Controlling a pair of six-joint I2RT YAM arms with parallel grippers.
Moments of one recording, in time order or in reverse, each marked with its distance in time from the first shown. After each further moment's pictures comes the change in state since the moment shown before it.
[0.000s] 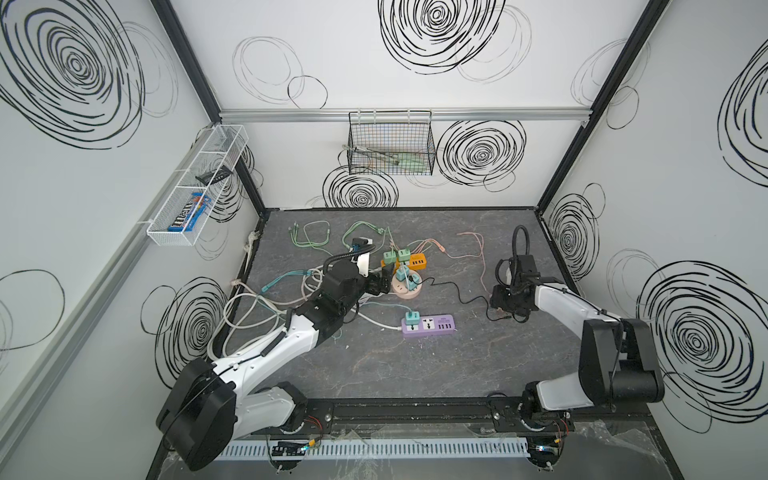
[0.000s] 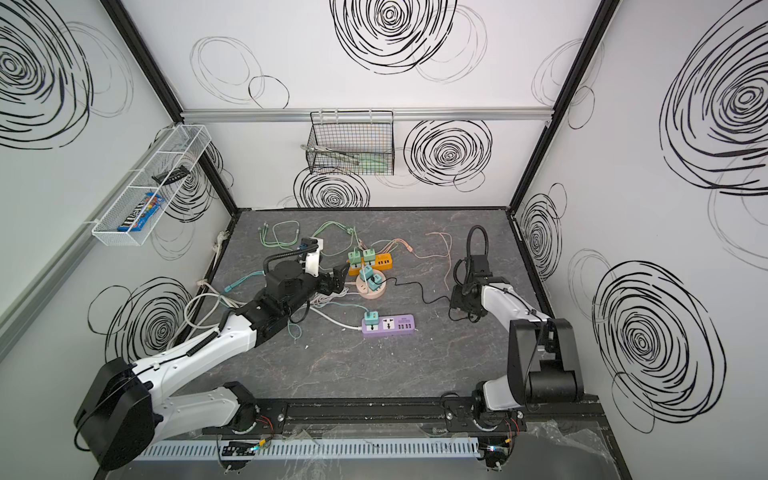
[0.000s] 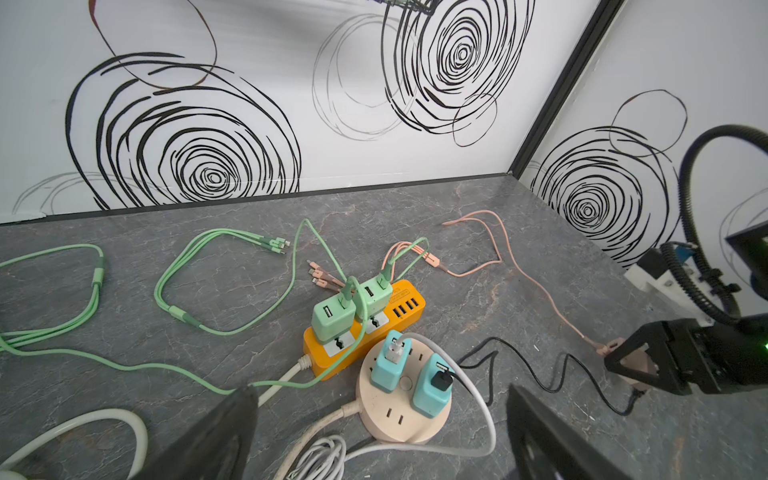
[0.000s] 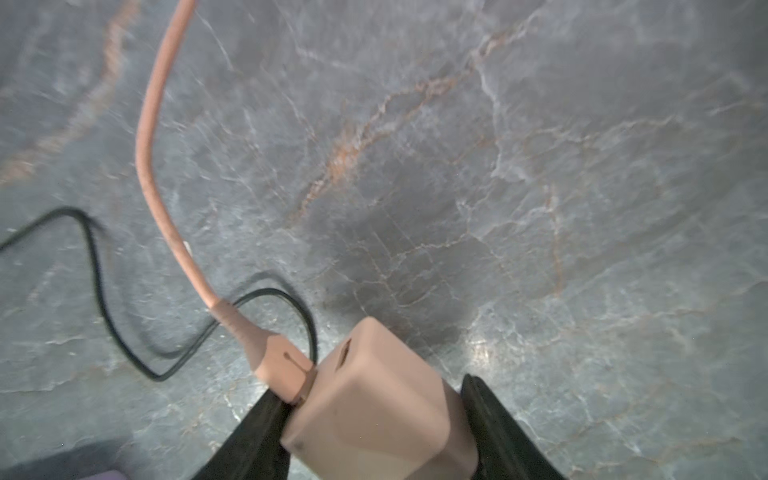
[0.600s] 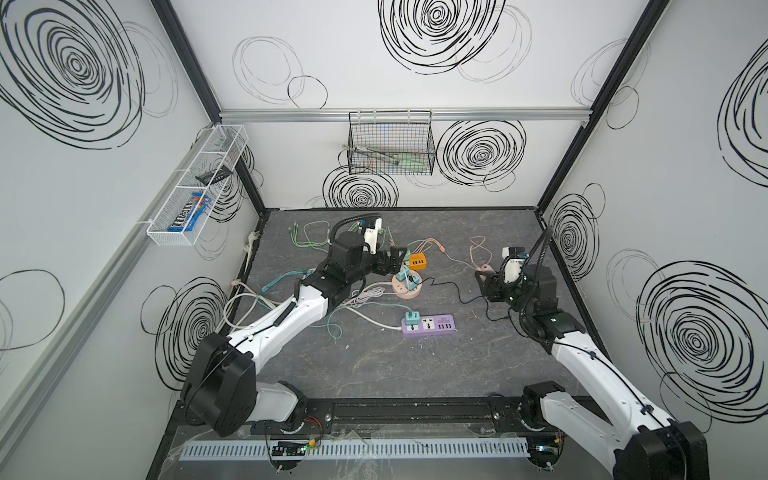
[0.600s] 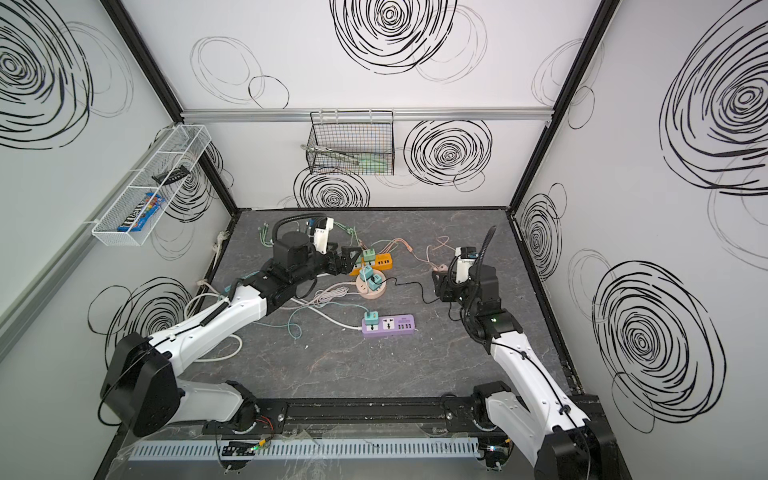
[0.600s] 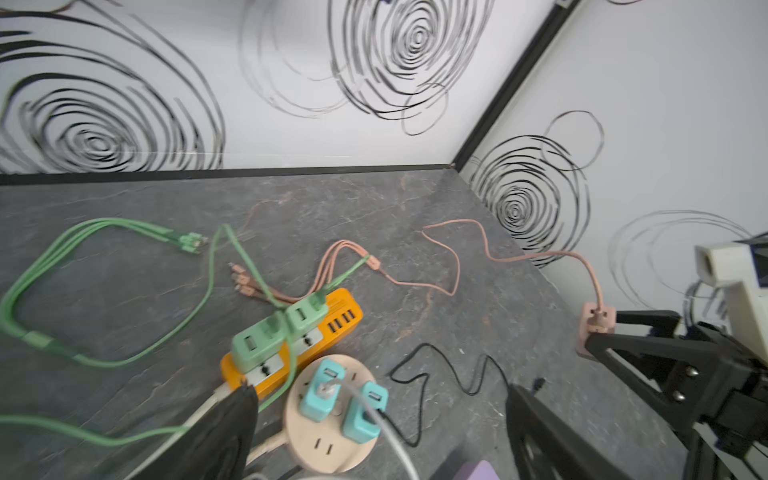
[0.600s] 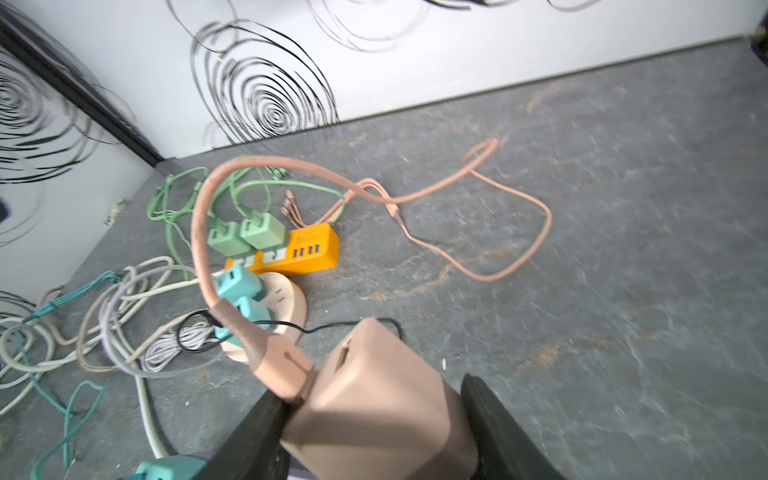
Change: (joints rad) left arm 0.029 0.199 0.326 -0.187 0.320 -0.084; right arm 0.180 -0.502 -0.217 0.448 -0.163 -0.065
